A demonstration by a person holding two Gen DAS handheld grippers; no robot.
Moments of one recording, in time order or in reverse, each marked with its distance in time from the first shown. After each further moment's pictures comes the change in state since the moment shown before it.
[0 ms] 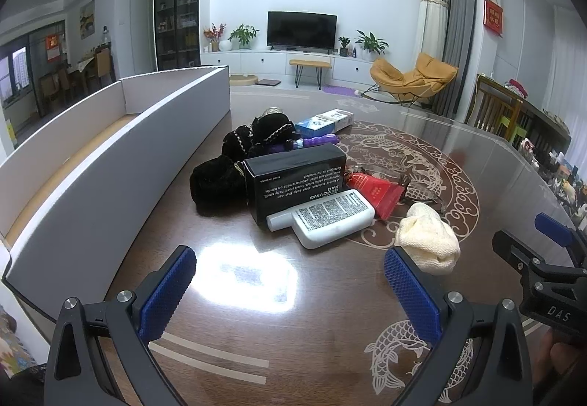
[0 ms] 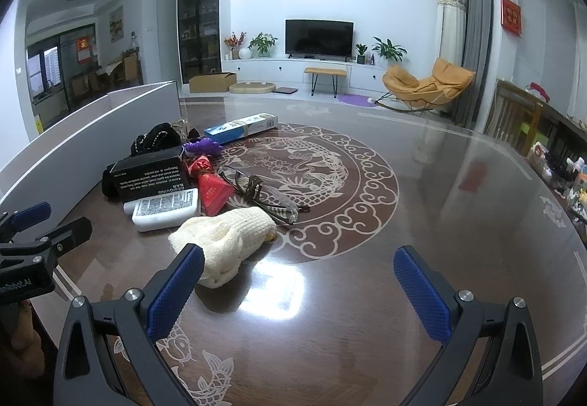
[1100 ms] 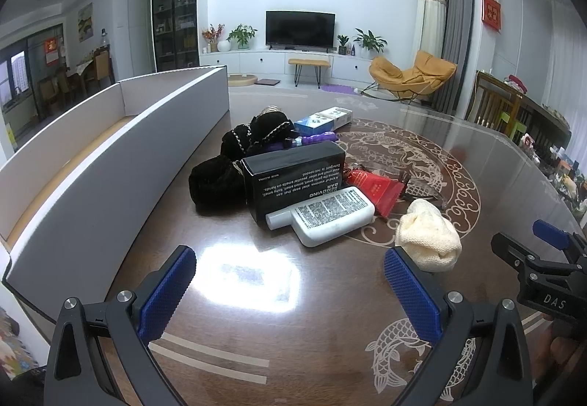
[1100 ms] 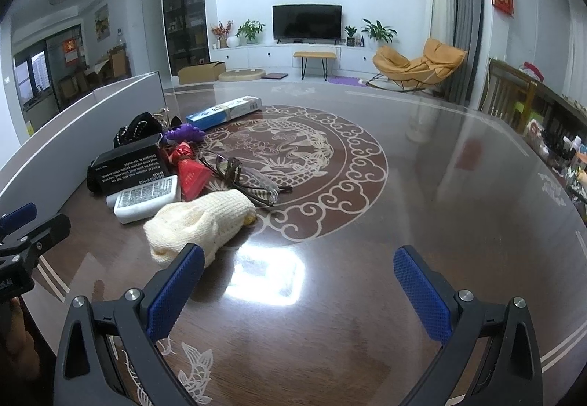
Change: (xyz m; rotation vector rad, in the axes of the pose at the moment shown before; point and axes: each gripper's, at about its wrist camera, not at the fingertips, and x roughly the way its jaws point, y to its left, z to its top) left arm -0.001 -0.003 -0.001 0.018 0.002 0.006; right arm 0.014 -0.019 -0.006 0.051 0.073 -0.014
